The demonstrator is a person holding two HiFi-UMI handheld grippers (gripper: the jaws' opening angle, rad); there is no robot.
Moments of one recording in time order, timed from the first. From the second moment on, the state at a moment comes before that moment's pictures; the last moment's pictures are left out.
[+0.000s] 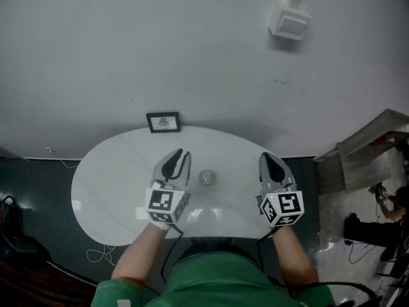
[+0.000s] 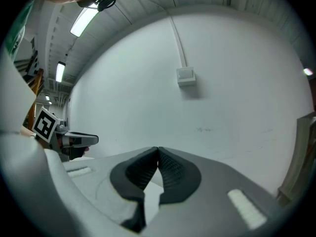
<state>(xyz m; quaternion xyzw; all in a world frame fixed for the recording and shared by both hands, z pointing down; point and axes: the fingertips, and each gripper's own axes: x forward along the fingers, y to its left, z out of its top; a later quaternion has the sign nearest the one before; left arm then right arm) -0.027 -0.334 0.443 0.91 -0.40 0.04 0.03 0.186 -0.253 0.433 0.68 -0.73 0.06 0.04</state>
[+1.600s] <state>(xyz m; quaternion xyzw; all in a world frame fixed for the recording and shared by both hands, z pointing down) -0.077 -0.347 0.361 0.88 -0.47 0.01 0.03 0.190 -0.265 0.349 0.67 -0.74 0.00 0.00</state>
